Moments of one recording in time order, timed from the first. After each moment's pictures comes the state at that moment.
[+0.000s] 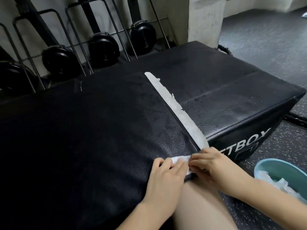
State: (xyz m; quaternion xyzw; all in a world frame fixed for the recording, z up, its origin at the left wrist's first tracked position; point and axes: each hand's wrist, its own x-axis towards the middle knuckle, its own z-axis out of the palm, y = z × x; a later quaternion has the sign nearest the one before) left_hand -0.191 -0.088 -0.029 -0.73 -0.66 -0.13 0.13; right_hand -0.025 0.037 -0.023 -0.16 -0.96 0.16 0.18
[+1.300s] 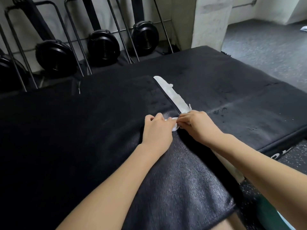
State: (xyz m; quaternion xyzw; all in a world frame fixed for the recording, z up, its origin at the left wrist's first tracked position) left_hand -0.335 0.070 -0.007 -0.66 -0.71 -0.17 0.17; right_hand -0.191 0.183 -0.019 -0.24 -0.94 0.10 0.22
